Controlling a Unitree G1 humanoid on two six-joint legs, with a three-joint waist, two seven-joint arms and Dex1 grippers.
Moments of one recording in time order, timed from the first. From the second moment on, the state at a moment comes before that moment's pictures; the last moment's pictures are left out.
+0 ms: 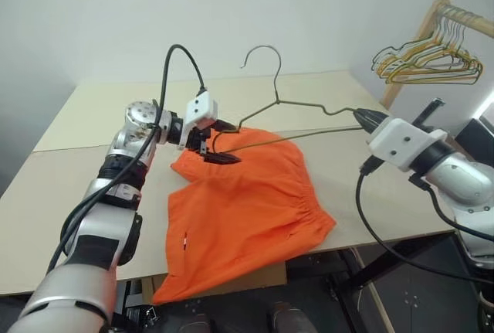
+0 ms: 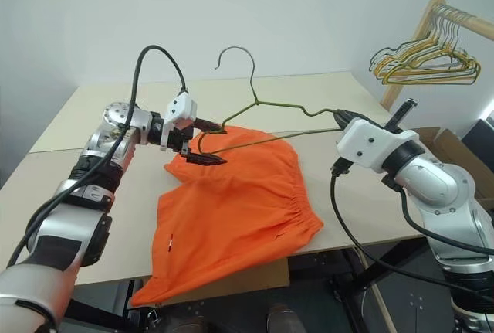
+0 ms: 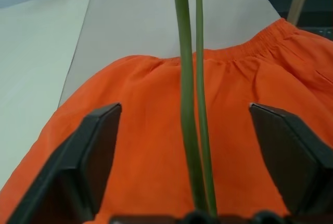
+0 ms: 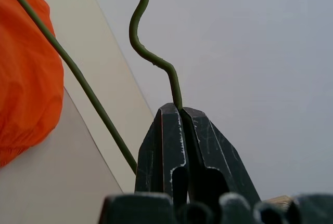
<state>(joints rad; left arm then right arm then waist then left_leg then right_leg) -1.06 0.49 -0.21 0.81 -0.13 -0.02 -1.46 -0.26 -0.89 -0.11 -0.38 -0.07 0.08 0.50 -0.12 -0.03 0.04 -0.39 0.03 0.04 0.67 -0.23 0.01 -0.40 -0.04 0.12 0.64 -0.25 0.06</state>
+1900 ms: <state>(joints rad) -1.01 0.52 -0.27 0.71 0.03 -0.14 -1.47 -0.72 -1.01 0.38 -0.14 0.09 0.71 1.19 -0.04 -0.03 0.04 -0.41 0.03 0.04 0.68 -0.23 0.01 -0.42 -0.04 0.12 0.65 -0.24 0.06</state>
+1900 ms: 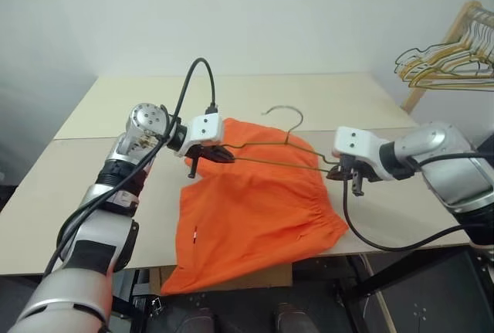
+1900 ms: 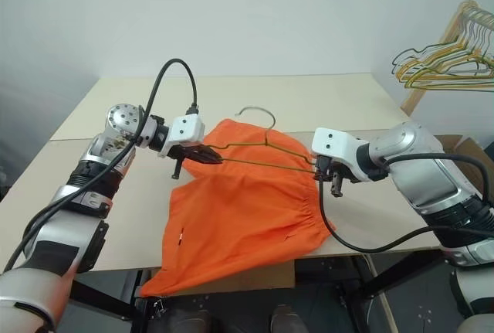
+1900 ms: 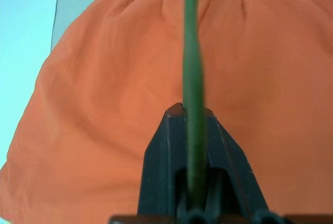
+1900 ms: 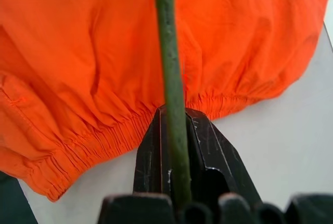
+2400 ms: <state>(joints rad) -1.12 0.49 -0.12 0.94 -0.09 -0.31 -1.39 -0.17 -1.09 -0.12 -0.42 0.33 0.95 1.15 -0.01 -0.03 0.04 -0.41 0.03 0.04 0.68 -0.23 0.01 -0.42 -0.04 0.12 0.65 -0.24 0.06</state>
